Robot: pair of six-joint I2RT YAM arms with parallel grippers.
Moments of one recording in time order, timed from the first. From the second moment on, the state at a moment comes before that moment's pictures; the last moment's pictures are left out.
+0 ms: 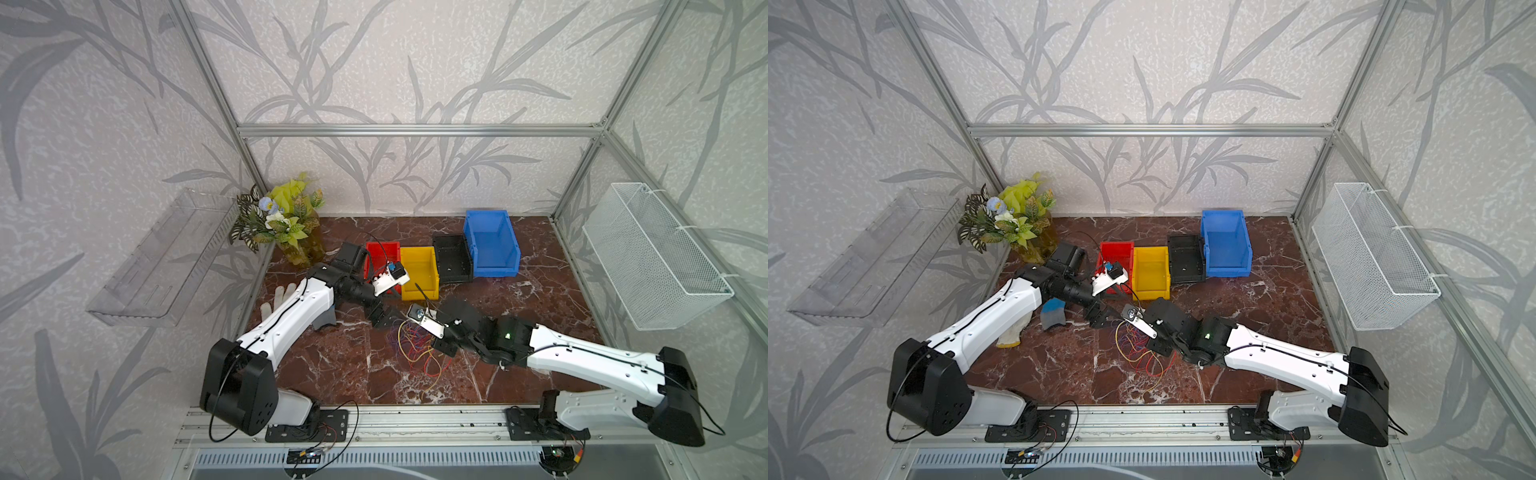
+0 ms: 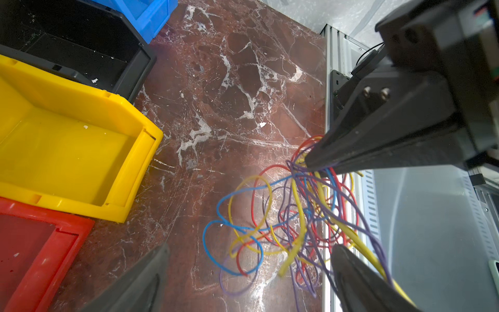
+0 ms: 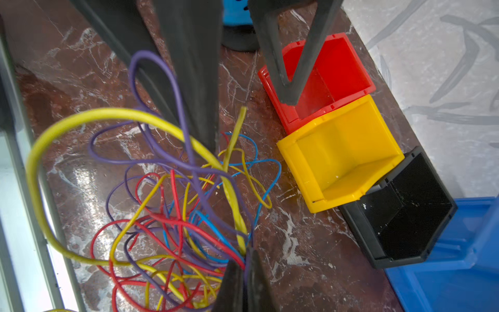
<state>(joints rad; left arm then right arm) -0.38 1.41 1.12 -0.83 0.84 0.63 1.11 1.25 0.96 -0.52 0.25 -0.19</state>
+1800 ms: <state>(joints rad) -0.37 1.44 1.41 -1.03 0.80 0.77 1.05 1.27 0.85 -0.51 0.25 -0.13</state>
